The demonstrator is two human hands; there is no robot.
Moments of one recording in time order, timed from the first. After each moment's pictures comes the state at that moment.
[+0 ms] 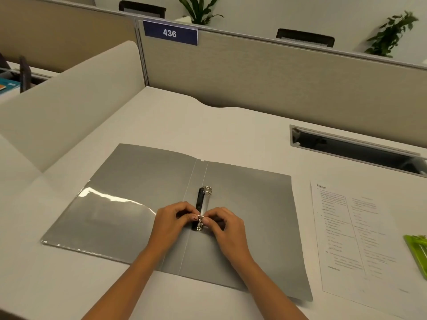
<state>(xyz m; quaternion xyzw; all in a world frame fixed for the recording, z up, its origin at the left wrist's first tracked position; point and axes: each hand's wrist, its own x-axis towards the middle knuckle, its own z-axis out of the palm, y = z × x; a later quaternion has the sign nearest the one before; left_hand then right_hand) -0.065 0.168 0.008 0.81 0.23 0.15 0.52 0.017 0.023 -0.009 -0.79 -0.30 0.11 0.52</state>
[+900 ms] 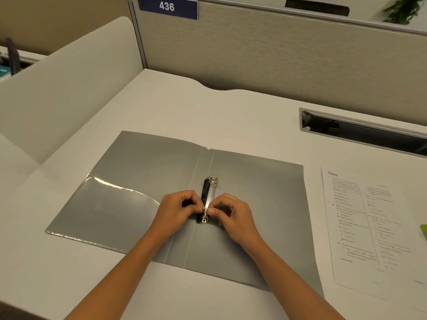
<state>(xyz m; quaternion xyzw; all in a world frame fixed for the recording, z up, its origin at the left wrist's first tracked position) -0.055 0.183 0.005 0.83 0.18 0.11 0.51 0.035 0.026 -0.009 -0.78 -0.34 0.15 0.50</state>
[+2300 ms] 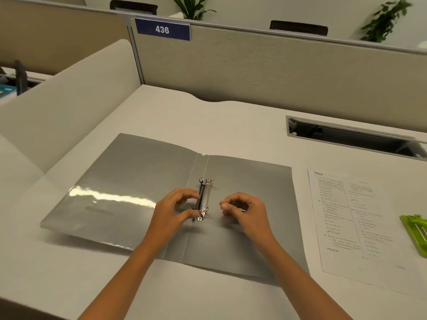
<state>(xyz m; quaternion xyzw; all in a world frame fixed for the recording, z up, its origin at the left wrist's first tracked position) -0.079 0.165 0.023 0.81 0.16 0.17 0.53 0.028 -0.013 0.031 -0.72 -0.20 0.19 0.64</state>
